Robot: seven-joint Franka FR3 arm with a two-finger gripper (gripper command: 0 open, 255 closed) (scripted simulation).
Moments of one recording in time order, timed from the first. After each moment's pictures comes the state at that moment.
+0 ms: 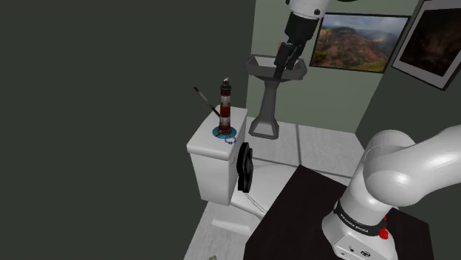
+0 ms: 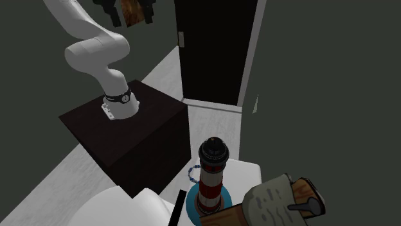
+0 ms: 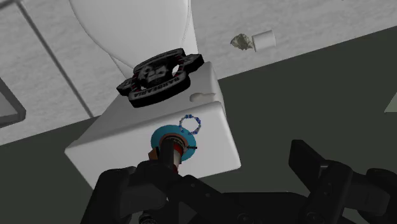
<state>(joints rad) 0.02 -0.82 -0.02 -2.29 -0.11 1.70 -0.04</state>
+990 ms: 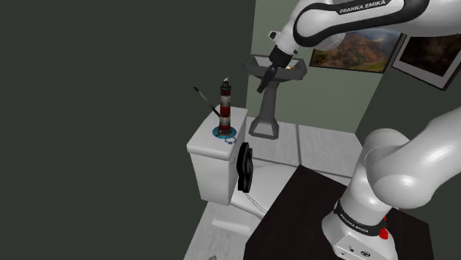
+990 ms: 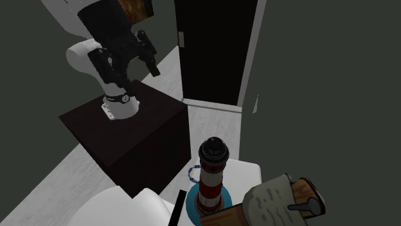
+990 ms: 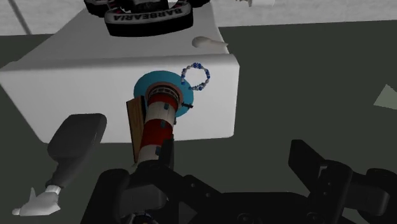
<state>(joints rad) 0.17 -0.61 -0.42 -2.43 -0.05 2.23 -0.54</state>
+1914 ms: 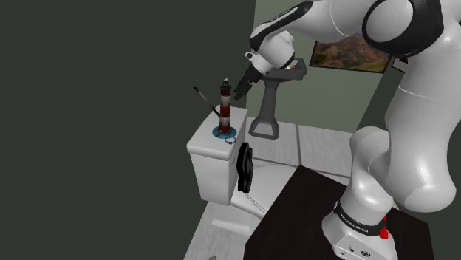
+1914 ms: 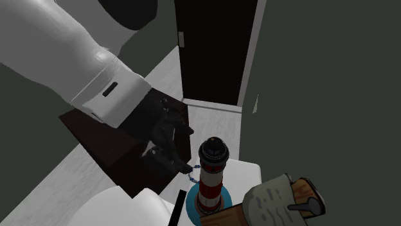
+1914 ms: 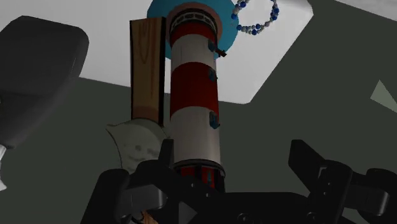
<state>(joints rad) 0.66 0.07 -1.06 -2.08 0.82 2.27 -1.54</state>
